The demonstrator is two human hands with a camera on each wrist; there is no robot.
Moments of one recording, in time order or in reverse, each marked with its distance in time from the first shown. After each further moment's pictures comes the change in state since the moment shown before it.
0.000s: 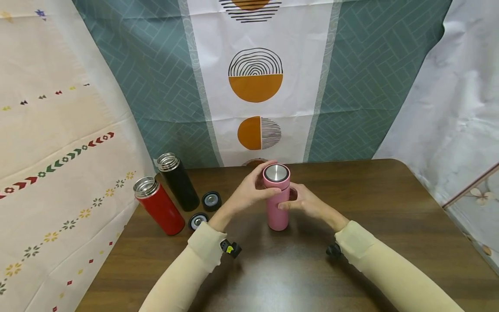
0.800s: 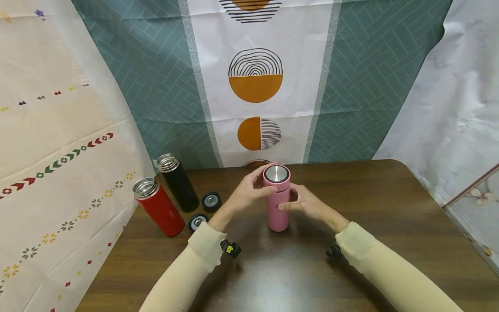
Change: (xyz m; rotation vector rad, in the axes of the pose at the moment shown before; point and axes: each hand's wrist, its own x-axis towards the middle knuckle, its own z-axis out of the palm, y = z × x) left_hand -0.002 -0.005 -0.004 0.005 -0.011 0.028; right_hand 0.000 0.001 0.001 -0.008 0.007 0.020
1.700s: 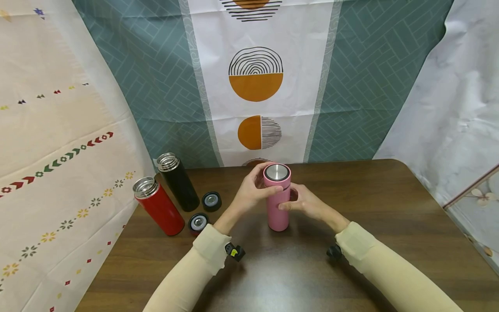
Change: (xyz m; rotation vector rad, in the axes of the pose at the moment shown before) left_hand 0.002 -0.007 0.010 0.007 0.140 0.023; right_hand 0.000 0.001 0.000 0.013 0.013 0.000
